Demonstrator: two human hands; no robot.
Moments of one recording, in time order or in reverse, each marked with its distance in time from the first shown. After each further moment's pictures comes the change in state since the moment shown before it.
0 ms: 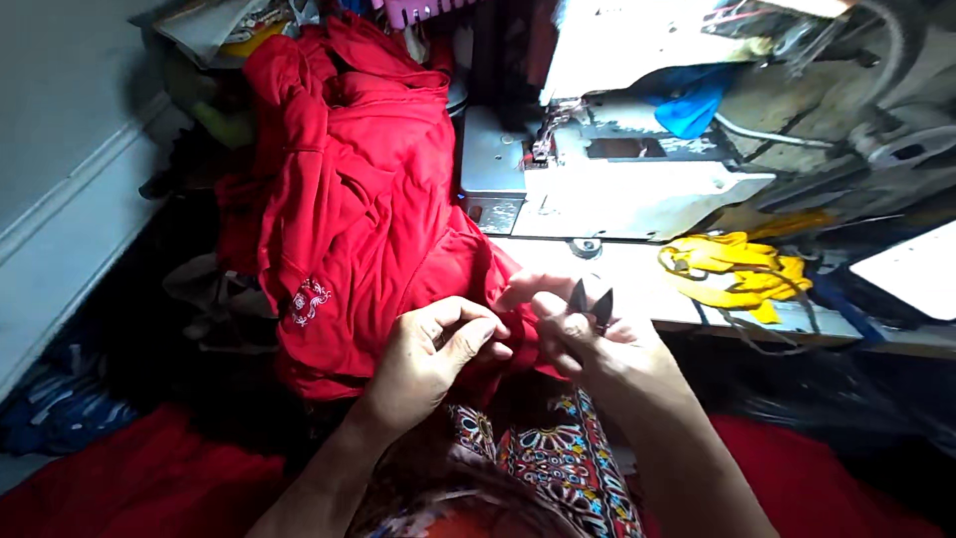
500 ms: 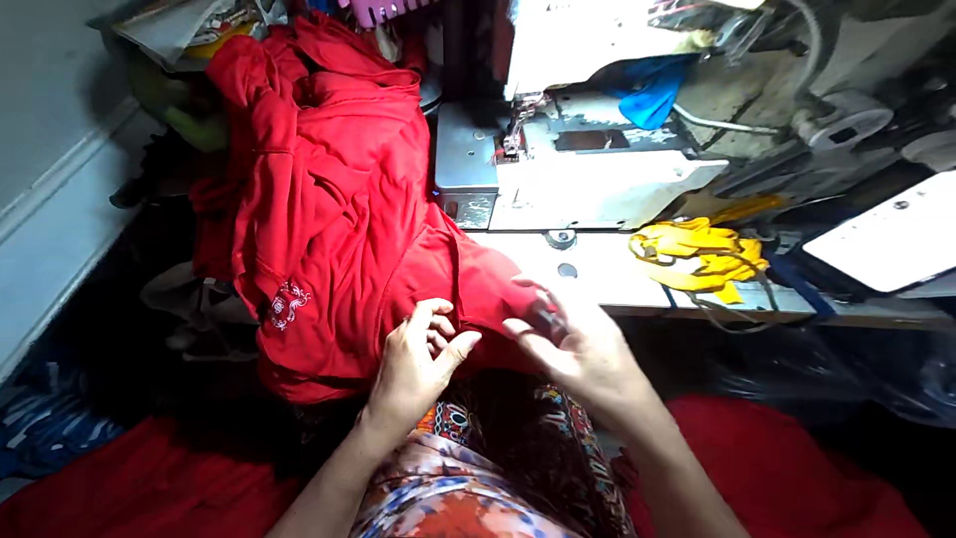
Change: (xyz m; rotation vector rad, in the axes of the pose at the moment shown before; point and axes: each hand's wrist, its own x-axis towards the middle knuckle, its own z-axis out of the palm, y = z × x) left_hand -0.010 -0.057 0.011 0.600 0.196 -0.052; right_hand -0.021 0.033 -0.024 -0.652 0.121 0.001
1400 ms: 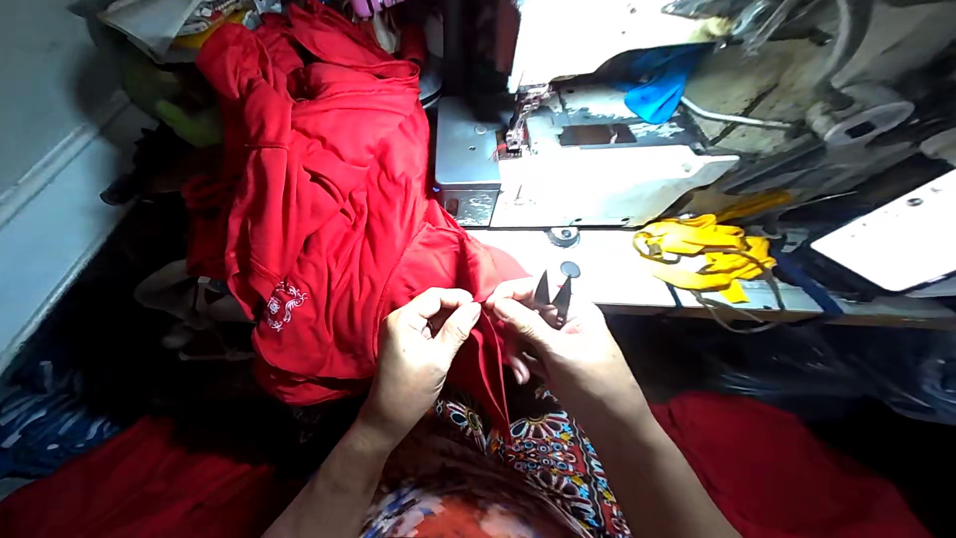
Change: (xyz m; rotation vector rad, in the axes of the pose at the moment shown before) left_hand 0.014 0.034 -0.010 -0.532 0.025 0.027; right_hand 0.010 -0.018 0.025 0.908 -0.061 0.126
